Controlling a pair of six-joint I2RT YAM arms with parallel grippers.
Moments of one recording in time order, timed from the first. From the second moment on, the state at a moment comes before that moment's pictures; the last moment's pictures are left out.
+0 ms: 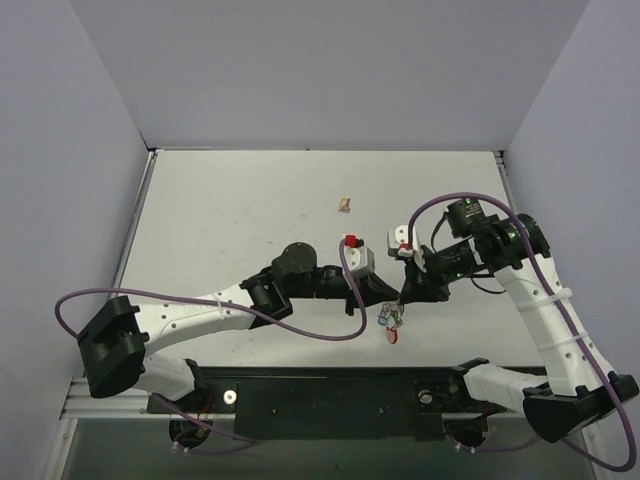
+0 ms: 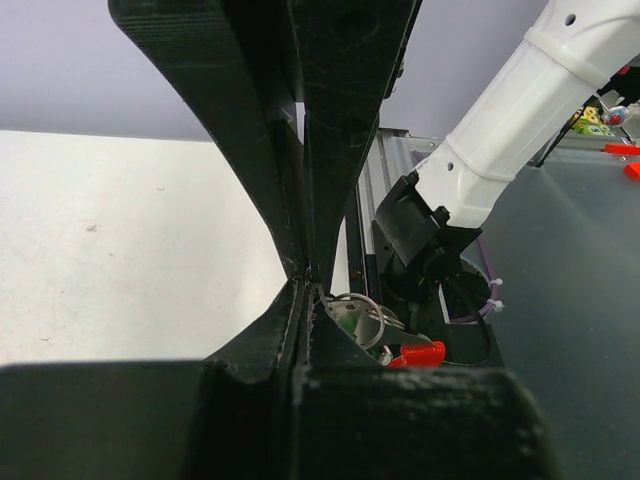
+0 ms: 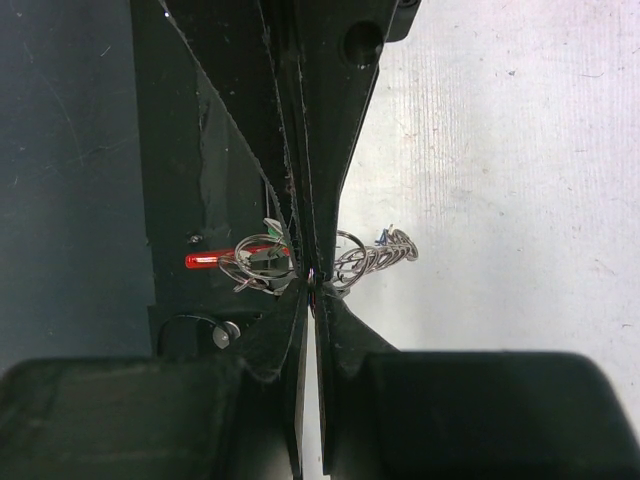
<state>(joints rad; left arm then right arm) -1.09 1.39 0.92 0.49 0.50 -0.13 0.37 1.15 1.37 -1.47 -0.79 -0.98</state>
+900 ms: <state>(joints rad) -1.09 1.23 0.61 1.03 0.37 -0.25 0.25 1.12 1.32 -1.42 -1.11 -0.93</state>
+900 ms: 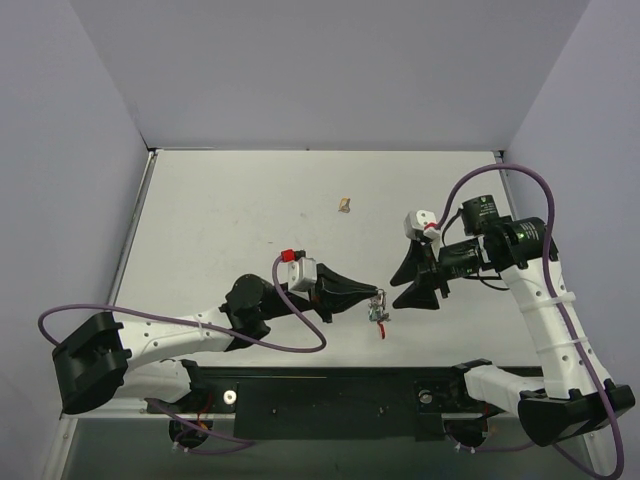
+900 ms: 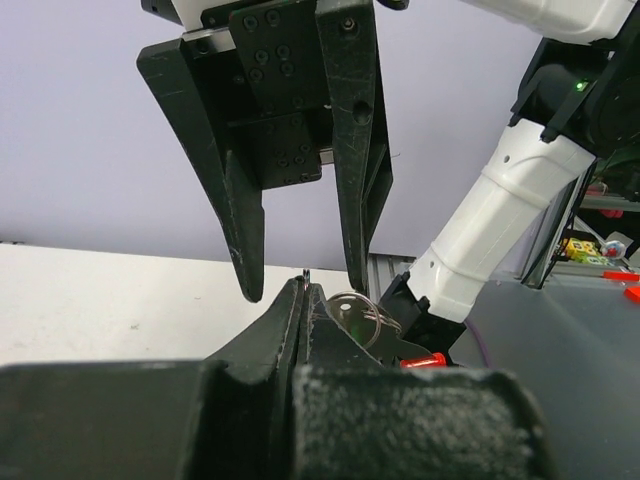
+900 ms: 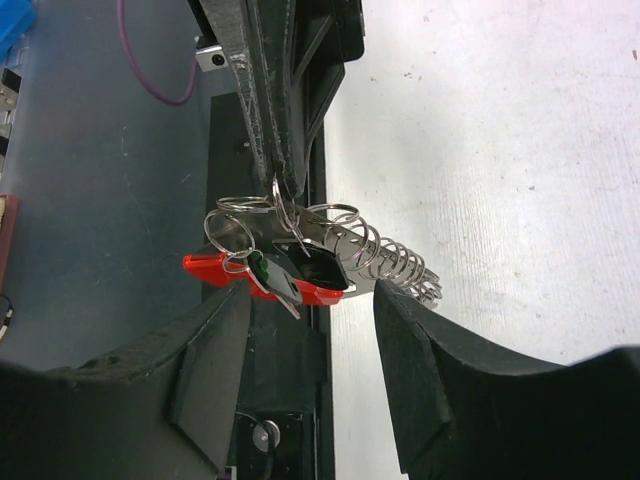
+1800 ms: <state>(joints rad) -1.09 1.23 0.60 1.07 0.38 -0.29 0.33 1.22 1.41 -1.54 -1.15 -1.18</state>
